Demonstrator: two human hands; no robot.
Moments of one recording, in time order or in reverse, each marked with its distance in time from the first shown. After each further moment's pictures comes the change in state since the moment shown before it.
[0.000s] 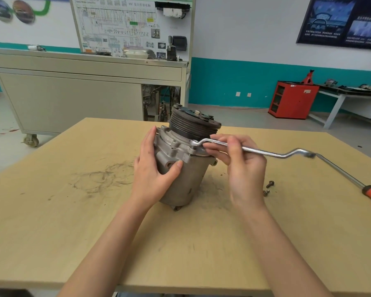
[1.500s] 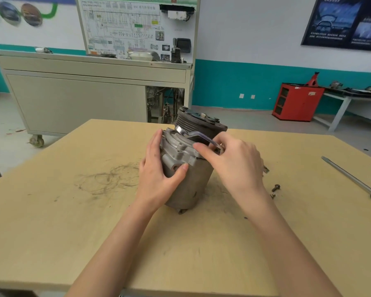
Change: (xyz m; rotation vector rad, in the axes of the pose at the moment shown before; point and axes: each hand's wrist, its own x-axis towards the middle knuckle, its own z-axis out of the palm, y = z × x) left_hand -0.001 0.002 -0.001 0.015 -0.022 -0.014; right_hand 0.013 -0.023 0.019 -1.270 -0.184 -0.042
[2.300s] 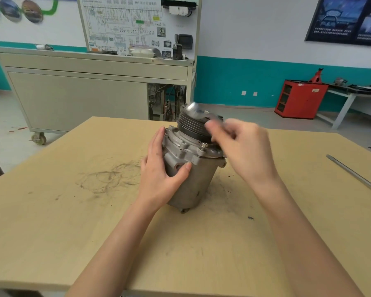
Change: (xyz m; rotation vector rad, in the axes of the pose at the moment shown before) left_hand 0.001 0.000 -0.002 -0.001 -0.007 -0.002; right_hand 0.018 0.002 -0.008 0.245 0.057 -0.131
